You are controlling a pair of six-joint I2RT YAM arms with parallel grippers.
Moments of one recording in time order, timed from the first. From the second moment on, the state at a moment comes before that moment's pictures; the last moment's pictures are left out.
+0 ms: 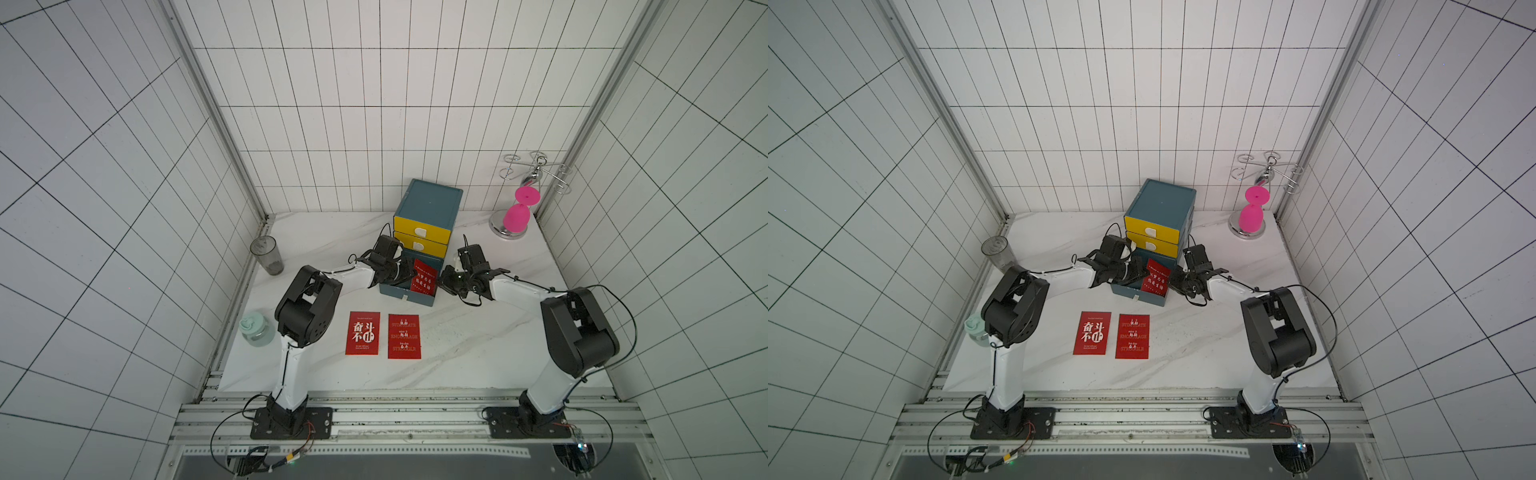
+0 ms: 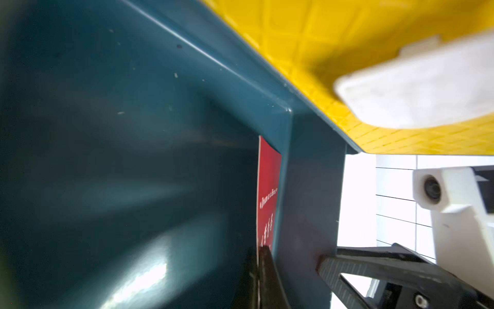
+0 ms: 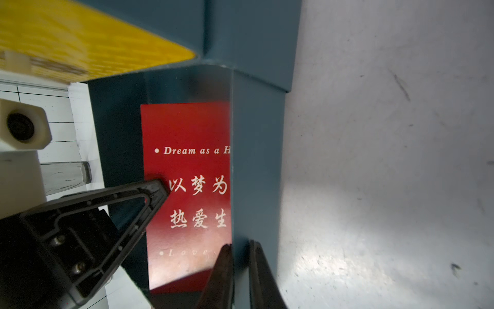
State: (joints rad) left arm -0.55 2.08 1.37 -0.06 0.43 -0.78; right arm 0.37 1.72 0.99 -0.15 -0.30 0.80
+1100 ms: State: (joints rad) left arm -0.48 1.70 1.12 -0.16 0.50 -0.86; right arm 0.37 1.71 1.00 -0.16 -0.30 0.80
